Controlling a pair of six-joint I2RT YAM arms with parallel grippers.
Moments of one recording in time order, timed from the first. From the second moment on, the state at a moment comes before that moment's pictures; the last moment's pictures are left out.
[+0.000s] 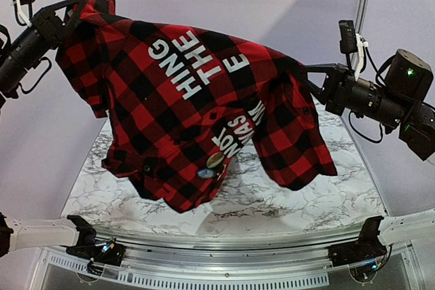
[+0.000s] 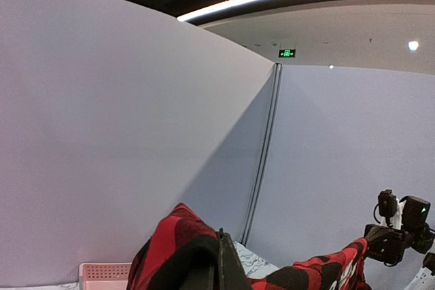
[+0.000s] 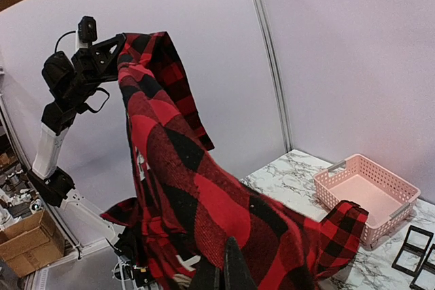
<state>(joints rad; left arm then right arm) -0.51 0.96 1.61 -0.29 0.12 -0.26 0.90 0.96 1.23 -0.17 -0.17 0.31</state>
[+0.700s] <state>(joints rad) -0.39 1.41 1.26 -0.36 -0.30 -0.26 0.91 1.45 1.02 -0.06 0.16 0.47</state>
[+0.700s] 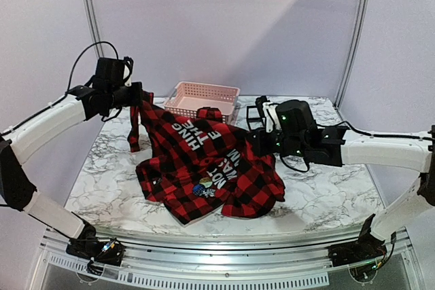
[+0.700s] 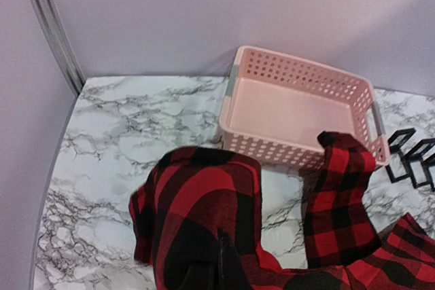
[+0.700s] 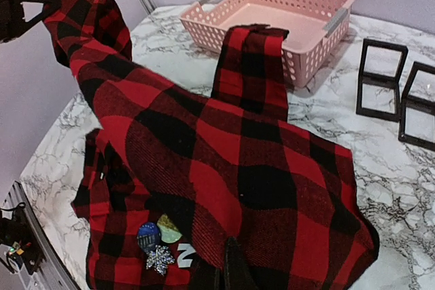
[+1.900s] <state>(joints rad) -0.36 0.68 1.56 -0.55 -0.08 -0.31 0.99 1.13 1.26 -0.13 -0.43 0.31</state>
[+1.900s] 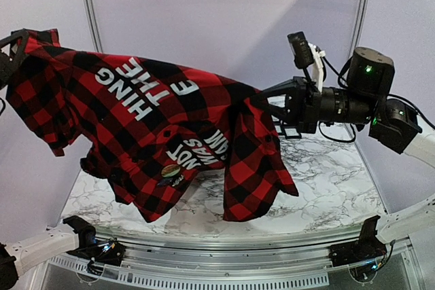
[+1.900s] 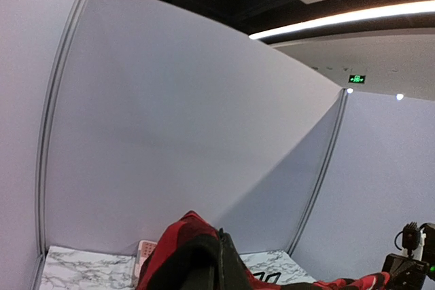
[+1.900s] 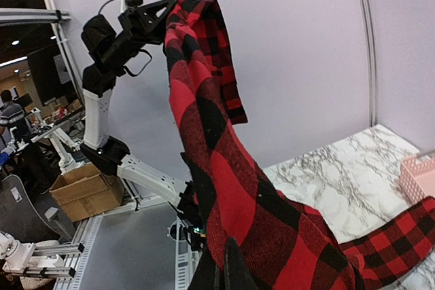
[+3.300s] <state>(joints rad) -0.36 1.38 1.24 -0.33 -0.17 -0.31 0.90 1.50 1.08 -0.20 0.27 0.55</state>
